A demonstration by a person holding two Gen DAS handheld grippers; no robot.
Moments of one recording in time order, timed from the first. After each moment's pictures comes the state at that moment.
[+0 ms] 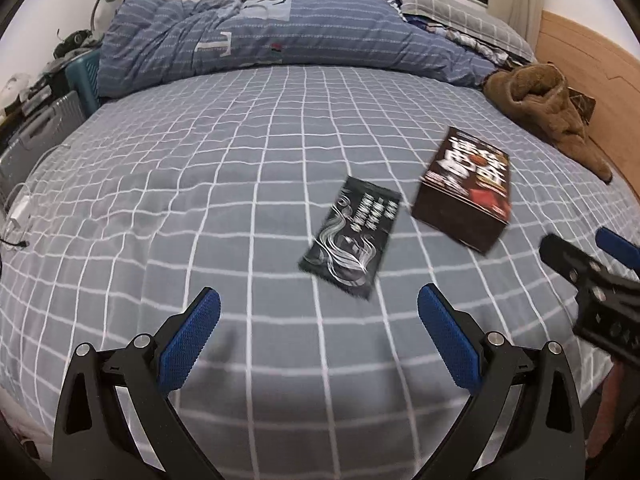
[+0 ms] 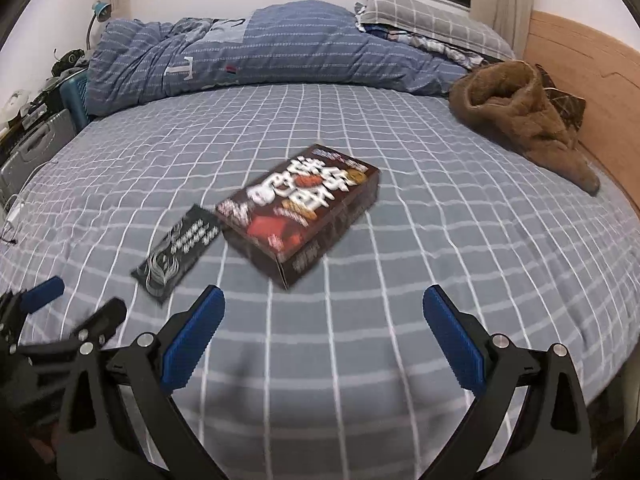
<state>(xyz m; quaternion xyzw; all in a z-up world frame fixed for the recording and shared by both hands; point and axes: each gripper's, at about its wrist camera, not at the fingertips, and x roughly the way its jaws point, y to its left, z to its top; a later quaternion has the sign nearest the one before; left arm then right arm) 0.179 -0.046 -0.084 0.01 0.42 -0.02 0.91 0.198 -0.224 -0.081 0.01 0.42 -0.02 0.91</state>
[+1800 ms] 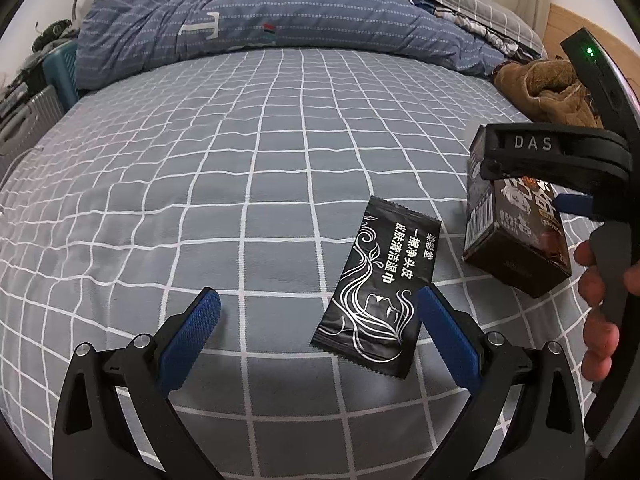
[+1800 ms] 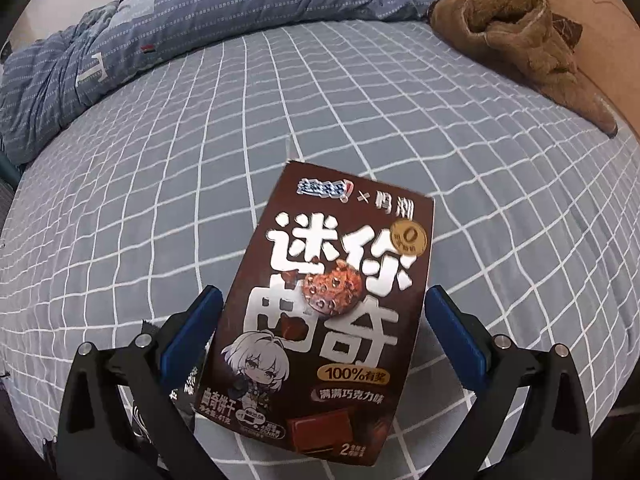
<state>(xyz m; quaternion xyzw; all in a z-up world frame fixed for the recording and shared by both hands) 0.249 -0.037 -0.109 0.01 0.45 -0.04 0.89 0.355 -0.215 -0.122 0.10 0.52 -0.10 0.84</state>
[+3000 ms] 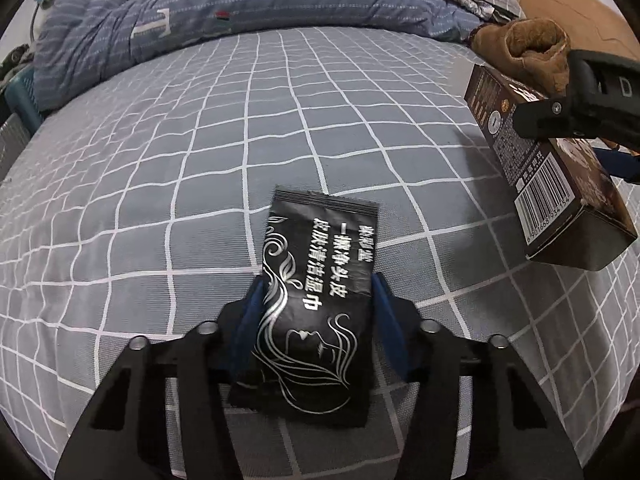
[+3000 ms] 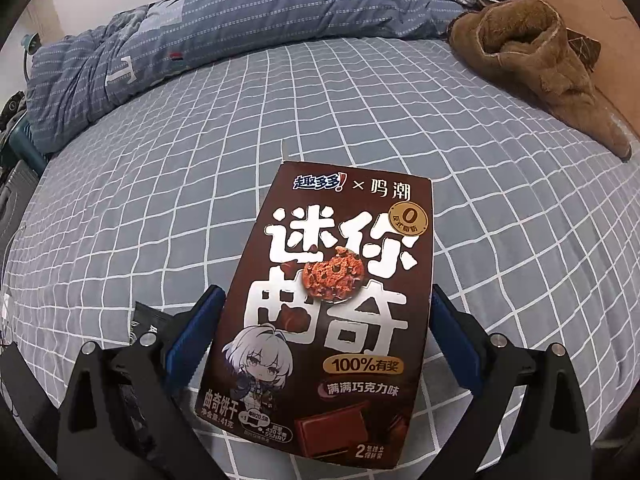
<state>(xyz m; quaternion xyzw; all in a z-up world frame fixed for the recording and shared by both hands) 0.284 -0.071 -0.139 0.05 0.47 -0.08 0.88 0.337 -0.229 -0.104 0.09 0.50 -0.04 0.86</state>
